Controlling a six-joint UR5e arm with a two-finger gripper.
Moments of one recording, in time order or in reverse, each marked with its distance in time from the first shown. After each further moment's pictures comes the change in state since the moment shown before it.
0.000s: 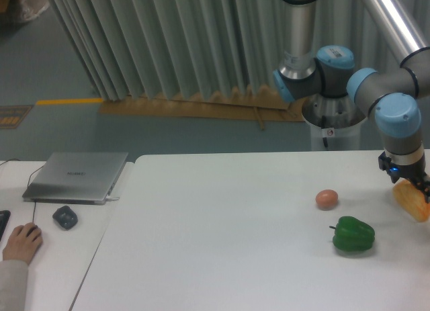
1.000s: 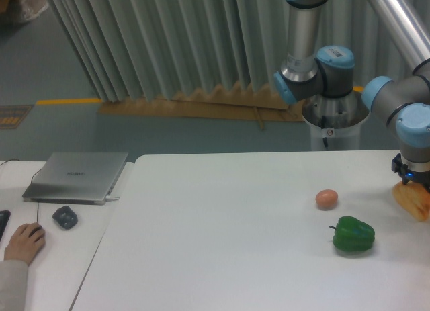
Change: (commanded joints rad) arm 0.025 -0.054 -0.015 0.015 -0.005 0.067
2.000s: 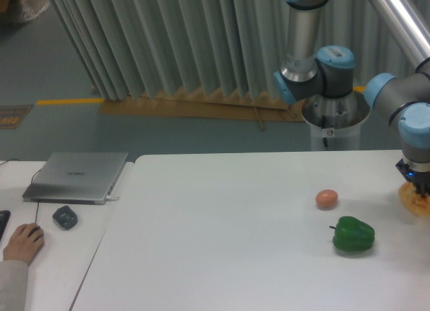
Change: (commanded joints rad) arm -0.002 0.009 0.104 -0.109 -0.005 0.008
